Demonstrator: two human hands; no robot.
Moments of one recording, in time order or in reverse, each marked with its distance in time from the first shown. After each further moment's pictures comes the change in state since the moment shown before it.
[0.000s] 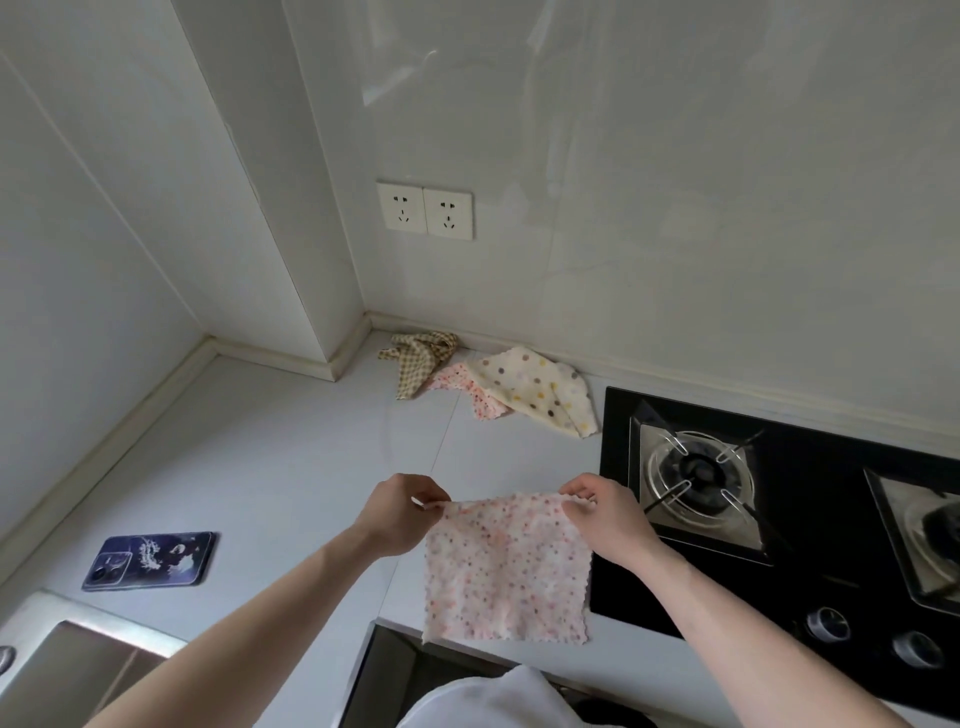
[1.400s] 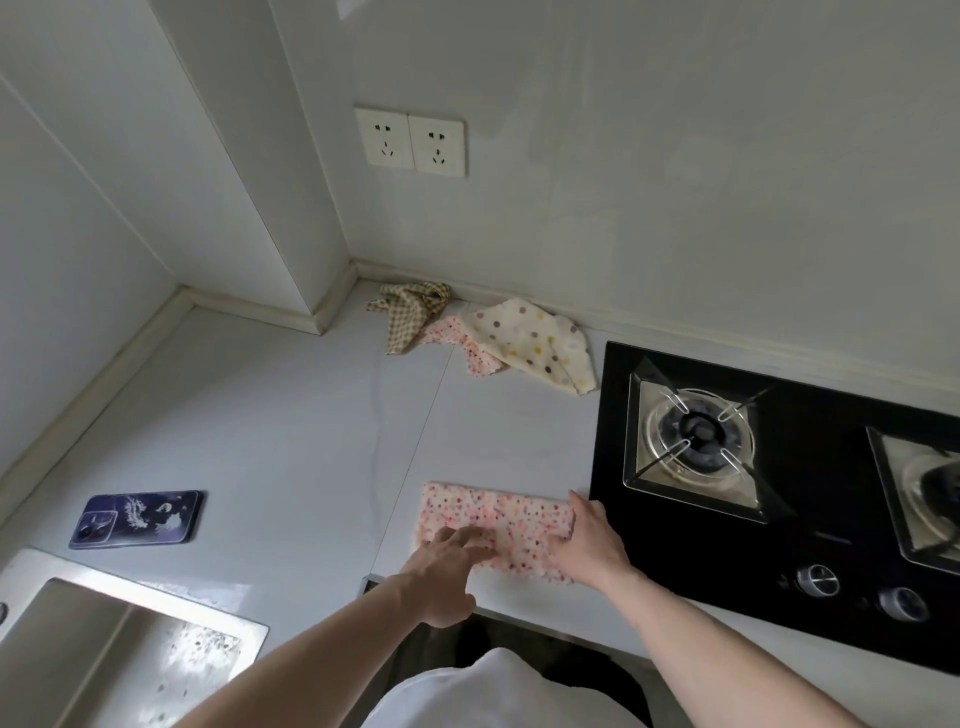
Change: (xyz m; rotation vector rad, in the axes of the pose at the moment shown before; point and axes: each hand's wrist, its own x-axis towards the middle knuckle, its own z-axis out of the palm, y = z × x) left_hand -0.027 -0.033 0.121 0.516 -0.460 0.179; right_hand -0.016 0.052 0.071 -0.202 -0.167 0.256
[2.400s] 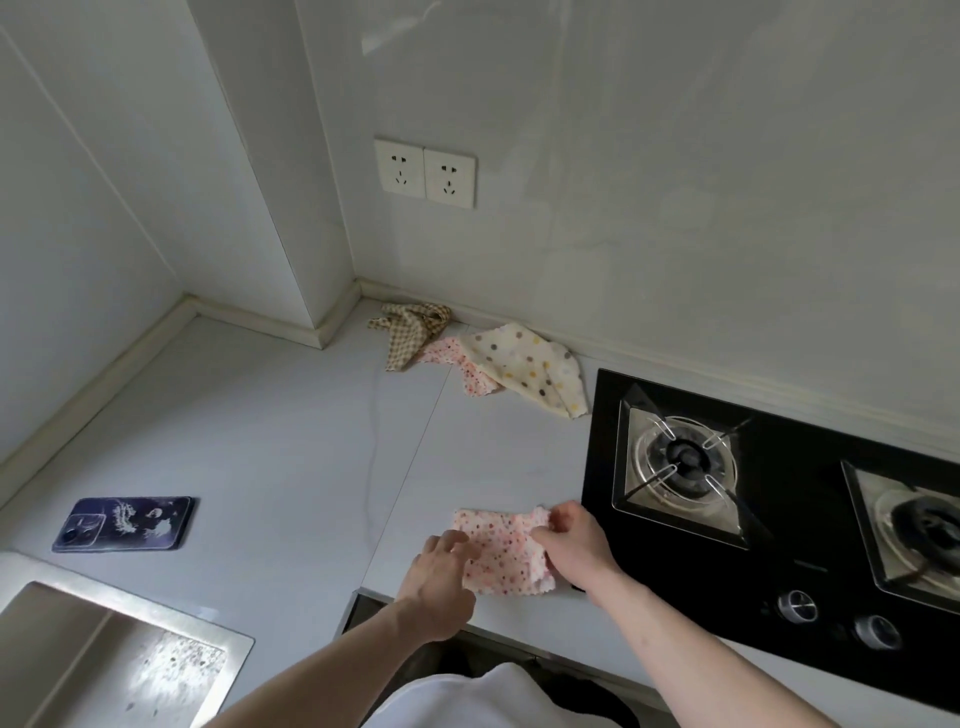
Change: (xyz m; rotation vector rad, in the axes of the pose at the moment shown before) left_hand 0.000 0.011 0.015 -0.266 0.304 -0.121; right_hand -0.002 -0.015 -0.008 0.489 0.091 0.007
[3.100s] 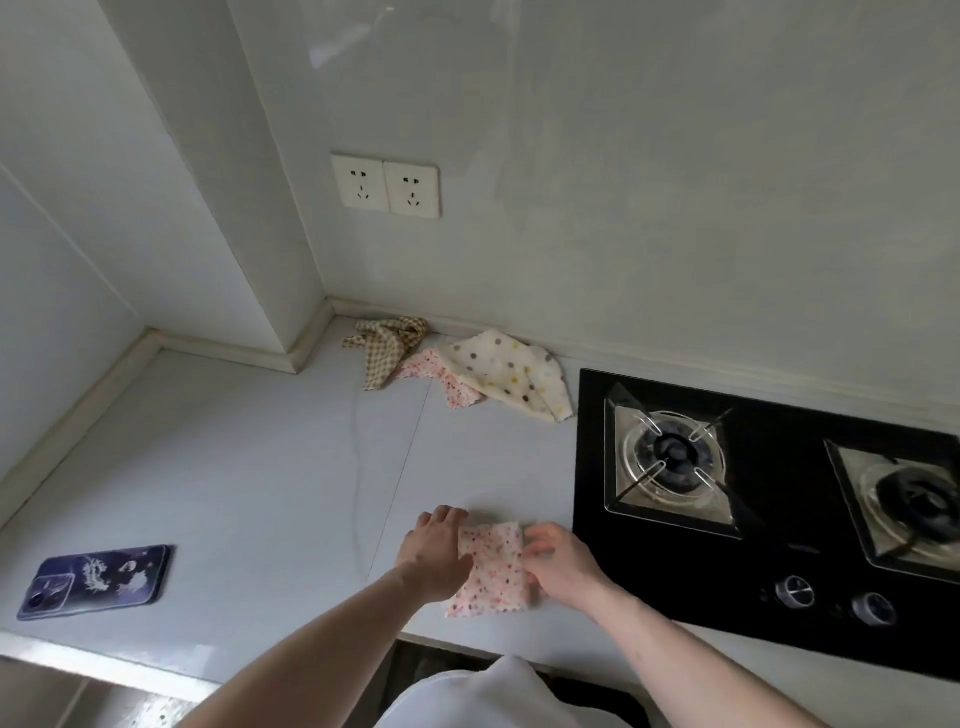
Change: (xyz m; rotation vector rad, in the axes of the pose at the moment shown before) left_hand 0.057 0.002 -0.036 0.082 -0.025 -0.015; right_hand 0.006 0.009 0.010 -0.073 -0.159 0.045
